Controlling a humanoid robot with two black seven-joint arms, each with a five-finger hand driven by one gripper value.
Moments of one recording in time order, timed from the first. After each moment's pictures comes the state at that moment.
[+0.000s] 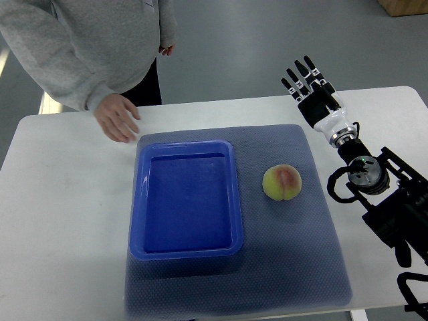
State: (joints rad) left arm -0.03 0.00 0.03 -0.29 0.01 -0.05 0.14; right arm 0.59 -0.10 1.11 0.79 -0.09 0.29 0.23
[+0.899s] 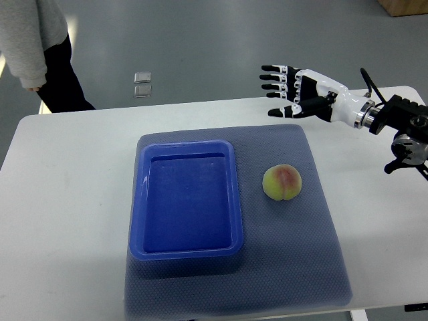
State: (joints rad) left arm -0.03 0.00 0.03 -0.30 0.01 -0.06 0.14; right arm 0.75 -0.51 0.75 1.07 -0.81 0.48 0.15
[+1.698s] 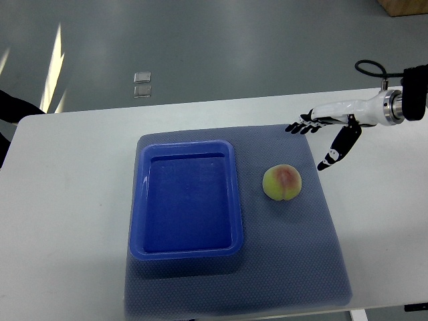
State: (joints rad) left arm -0.03 0.00 0.03 -0.31 0.01 -0.06 0.14; right arm 0.98 -0.77 0.44 1.34 -1.08 0.59 -0.12
